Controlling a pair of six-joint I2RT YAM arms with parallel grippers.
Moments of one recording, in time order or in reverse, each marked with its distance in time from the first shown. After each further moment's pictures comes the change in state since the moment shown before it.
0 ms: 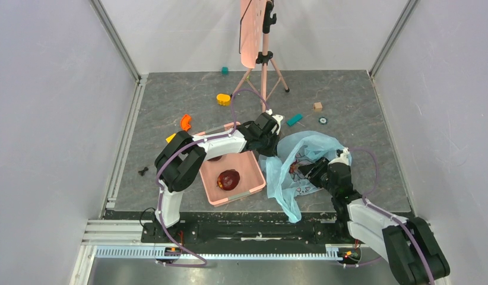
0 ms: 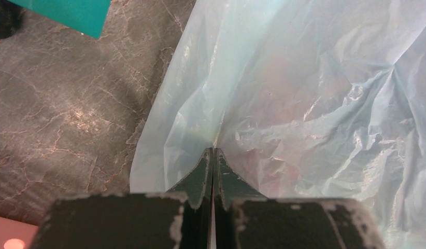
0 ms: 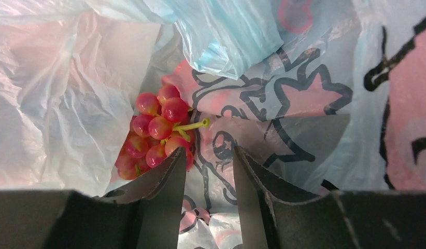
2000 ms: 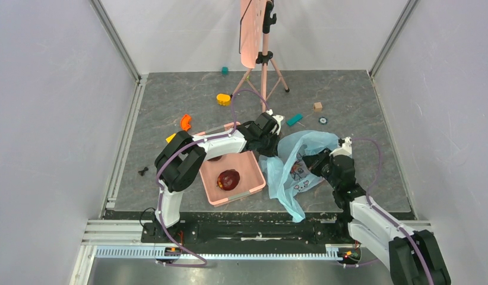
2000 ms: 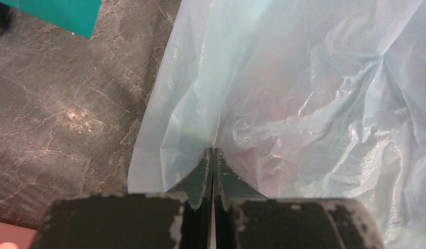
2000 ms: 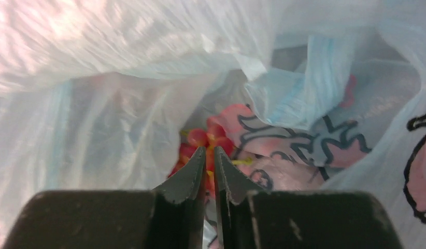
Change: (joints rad) left arm 0.000 0.000 0.000 0.002 0.019 0.000; right arm -0.009 -0.136 0.111 -0.109 0.032 -0.140
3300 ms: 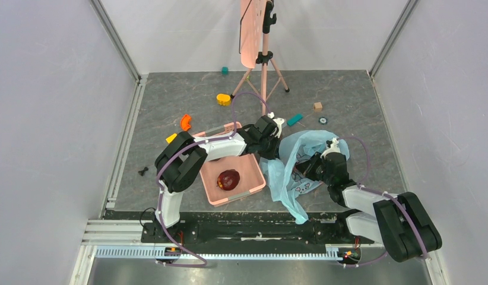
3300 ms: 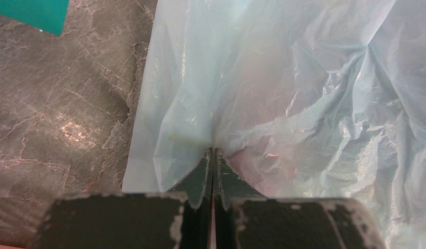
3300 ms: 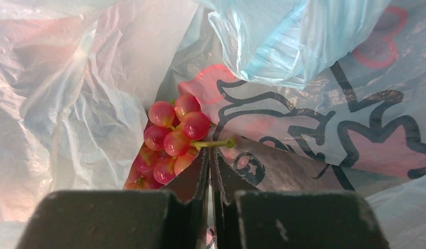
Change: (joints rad) left arm -0.011 -0.003 -0.048 0.072 0.031 0.009; right arm -0.003 0.336 0.013 0.113 -0.151 -0.027
